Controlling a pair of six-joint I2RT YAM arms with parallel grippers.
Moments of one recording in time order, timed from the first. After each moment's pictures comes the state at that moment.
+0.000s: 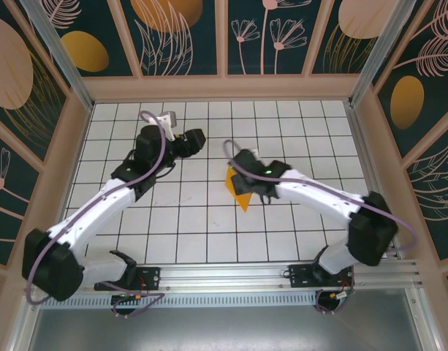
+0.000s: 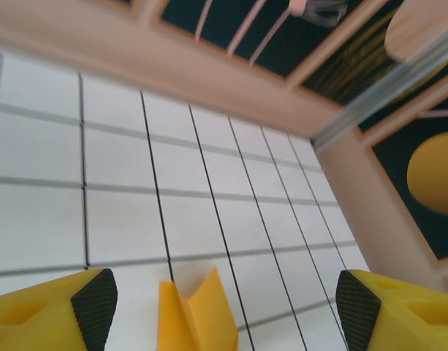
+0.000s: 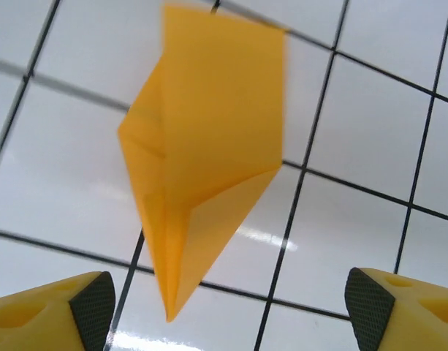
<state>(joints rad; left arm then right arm) -0.51 1.29 0.95 -0.02 0.10 -0.68 0.81 1.43 1.07 -0.70 0.35 0.46</state>
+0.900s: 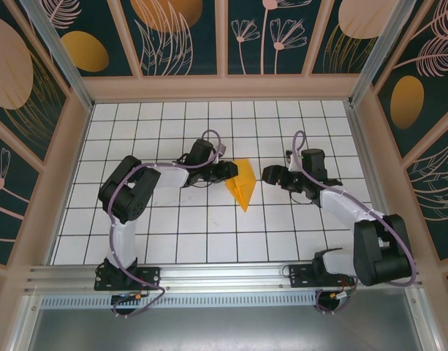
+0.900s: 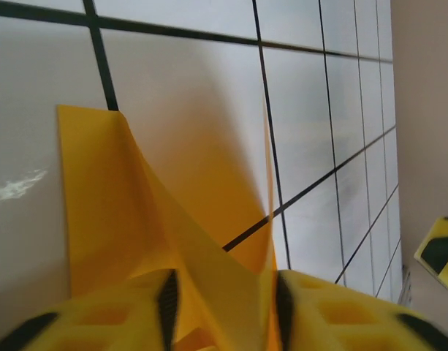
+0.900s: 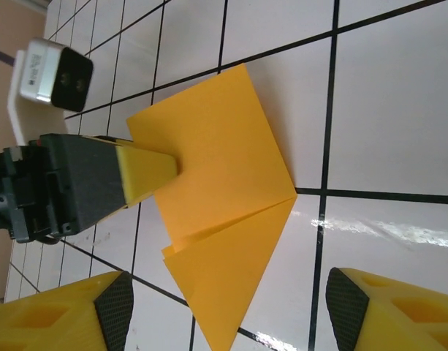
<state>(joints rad) -0.59 2.03 1.08 0.24 0.56 -0.81 0.22 1.31 0.61 -0.06 -0.57 0.49</state>
